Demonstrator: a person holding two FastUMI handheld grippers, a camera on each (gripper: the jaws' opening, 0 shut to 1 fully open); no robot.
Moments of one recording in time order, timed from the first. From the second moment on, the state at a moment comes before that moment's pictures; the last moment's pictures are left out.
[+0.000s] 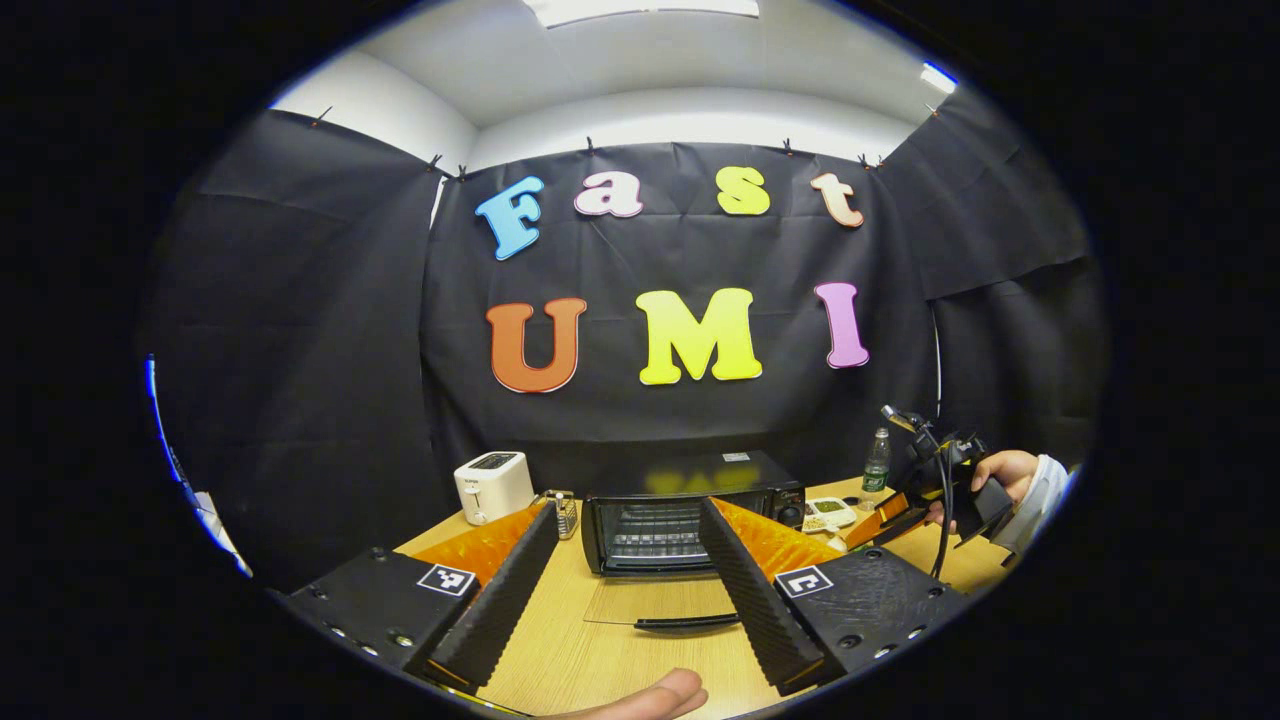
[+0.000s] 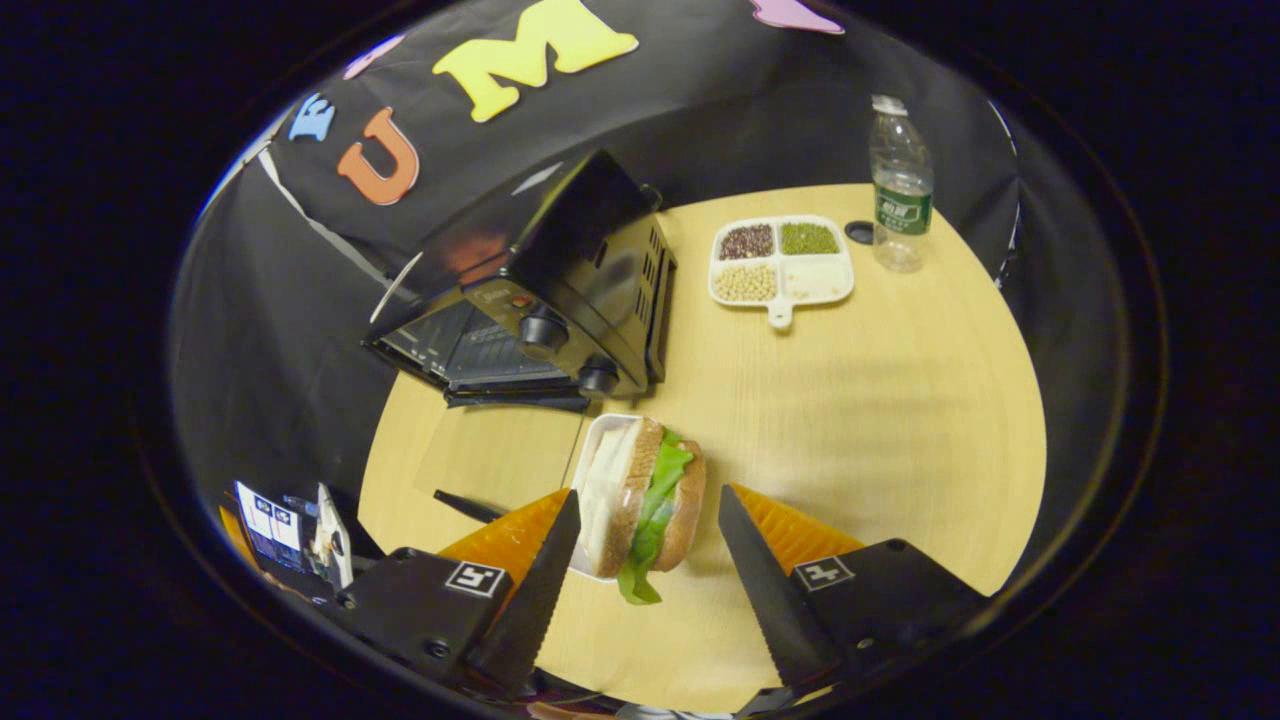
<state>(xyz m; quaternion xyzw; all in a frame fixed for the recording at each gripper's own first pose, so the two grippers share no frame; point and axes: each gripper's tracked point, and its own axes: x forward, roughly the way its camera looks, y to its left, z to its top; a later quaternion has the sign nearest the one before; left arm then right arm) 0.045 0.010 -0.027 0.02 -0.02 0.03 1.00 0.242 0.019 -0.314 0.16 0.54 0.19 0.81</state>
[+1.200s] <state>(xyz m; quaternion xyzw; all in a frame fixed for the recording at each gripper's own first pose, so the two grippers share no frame) 0.046 -0.003 -0.048 0.02 0.02 0.01 1.00 0.230 0.037 -0.325 0.26 0.56 0.23 0.75</state>
